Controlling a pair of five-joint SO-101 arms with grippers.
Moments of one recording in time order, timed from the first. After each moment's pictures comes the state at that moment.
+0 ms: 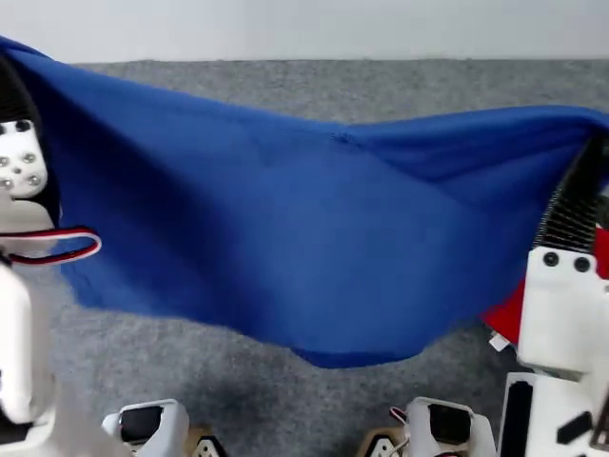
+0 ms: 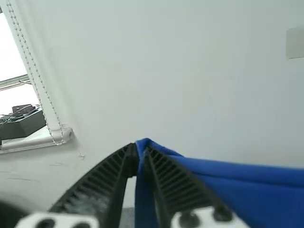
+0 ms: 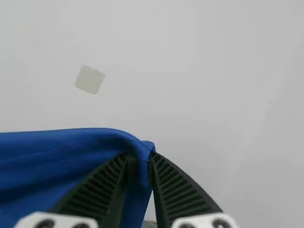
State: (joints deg) left arm -13.2 -37.2 -22.8 69.8 -8.9; right arm 8.4 -47.4 -36.1 78.6 17.9
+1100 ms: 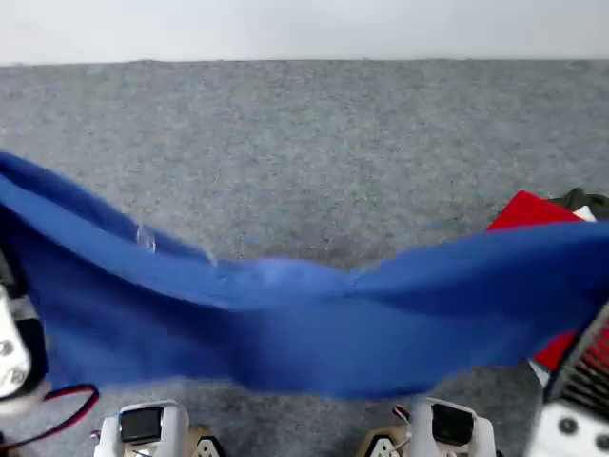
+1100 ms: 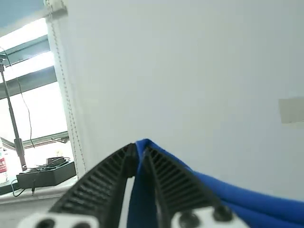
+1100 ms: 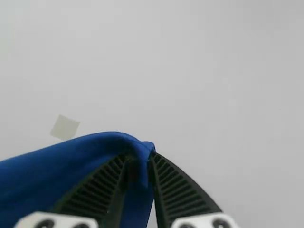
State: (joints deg) left arm -13.0 -58.7 -15.4 66.2 -8.9; right arm 13.1 -52.0 -49.8 81.5 17.9
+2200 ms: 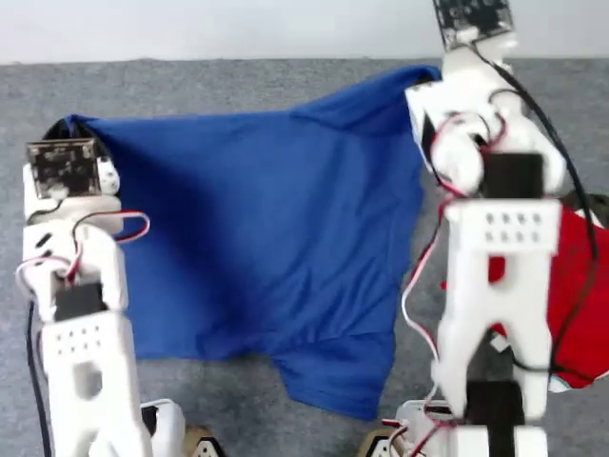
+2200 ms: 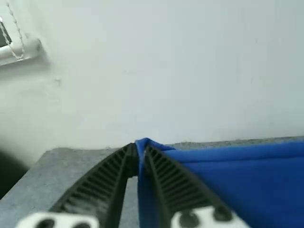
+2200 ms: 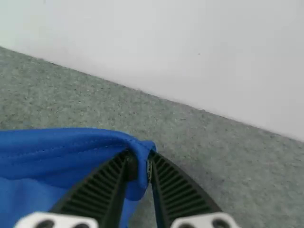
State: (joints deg) left arm -17.8 -40.6 53.9 3.8 -8.7; right arm -3.3 -8.7 -15.9 60.7 14.5
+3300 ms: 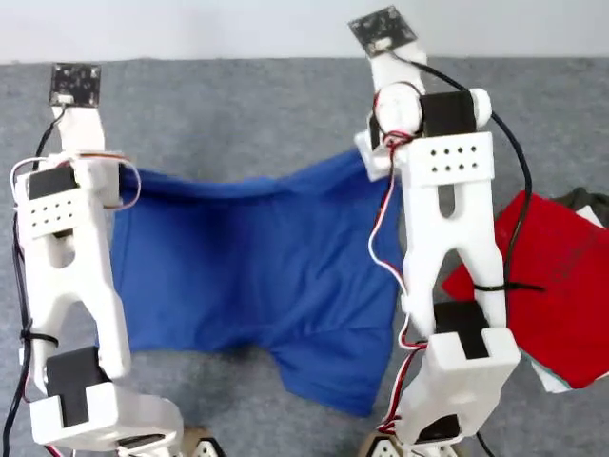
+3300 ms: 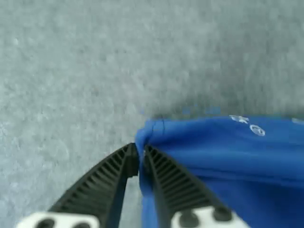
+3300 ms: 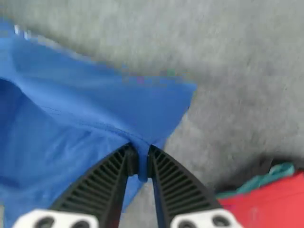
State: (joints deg) left arm -20.0 0.0 9.4 59.6 -12.4; right arm -10.5 15.0 -40.4 99.6 15.0
